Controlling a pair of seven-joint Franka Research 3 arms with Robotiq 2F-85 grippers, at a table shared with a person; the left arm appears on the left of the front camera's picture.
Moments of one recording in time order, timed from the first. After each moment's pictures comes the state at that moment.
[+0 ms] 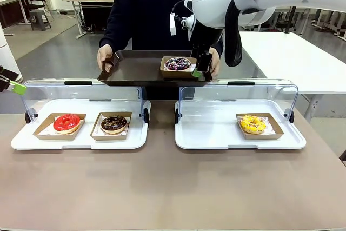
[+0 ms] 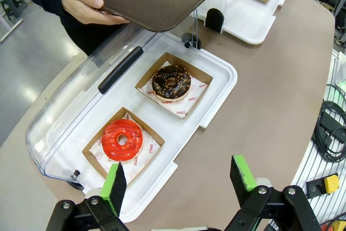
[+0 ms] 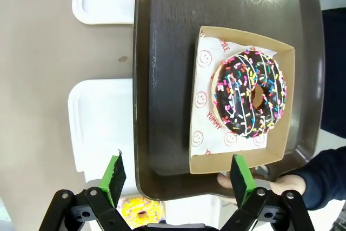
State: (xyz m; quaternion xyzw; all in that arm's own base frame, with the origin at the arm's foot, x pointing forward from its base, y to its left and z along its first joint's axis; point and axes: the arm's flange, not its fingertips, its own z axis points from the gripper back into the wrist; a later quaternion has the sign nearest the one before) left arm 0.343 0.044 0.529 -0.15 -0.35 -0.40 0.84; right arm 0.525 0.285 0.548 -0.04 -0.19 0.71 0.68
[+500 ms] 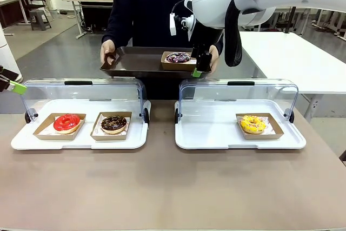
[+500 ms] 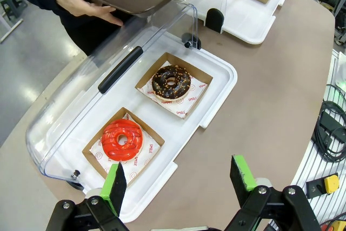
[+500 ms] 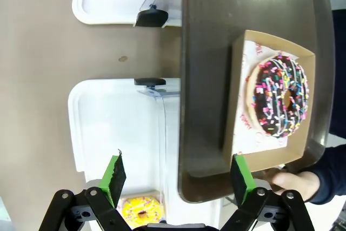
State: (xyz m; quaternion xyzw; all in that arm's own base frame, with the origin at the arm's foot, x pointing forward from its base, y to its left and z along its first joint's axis) left arm 0.343 0.044 0.529 -0.15 -0.35 -0.40 0.84; right arm 0.525 0.285 0.548 -0.04 -0.19 0.71 0.68
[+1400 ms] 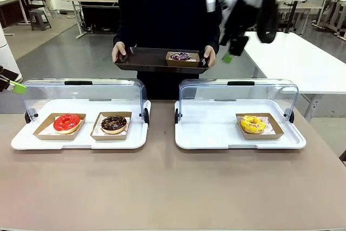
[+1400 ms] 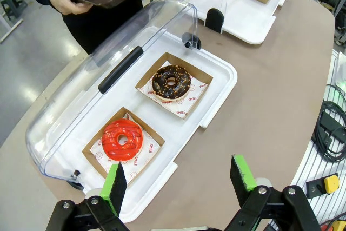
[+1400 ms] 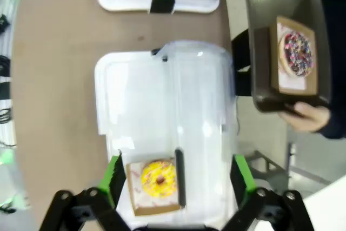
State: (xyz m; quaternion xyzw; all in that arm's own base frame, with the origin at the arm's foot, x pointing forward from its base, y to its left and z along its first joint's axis) left arm 0.343 0.044 0.529 -0.15 -0.35 -0.39 0.84; right arm 0.510 0.158 0.604 0.04 -0.21 0.69 0.69
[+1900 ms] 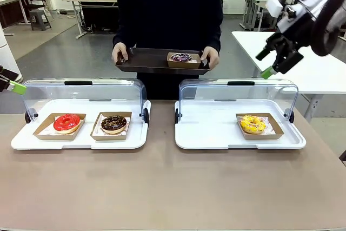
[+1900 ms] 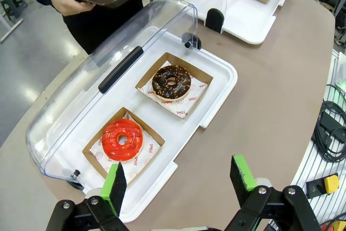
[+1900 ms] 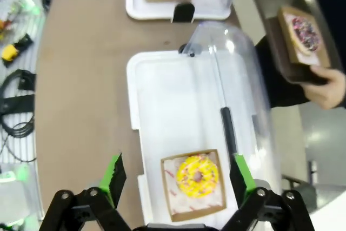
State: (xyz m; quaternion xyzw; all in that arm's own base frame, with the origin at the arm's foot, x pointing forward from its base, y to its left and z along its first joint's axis) left arm 0.343 0.044 0.529 -0.15 -0.35 -0.39 0.84; right arm 0.449 0.047 0.558 0.13 -0.28 0.64 0.70
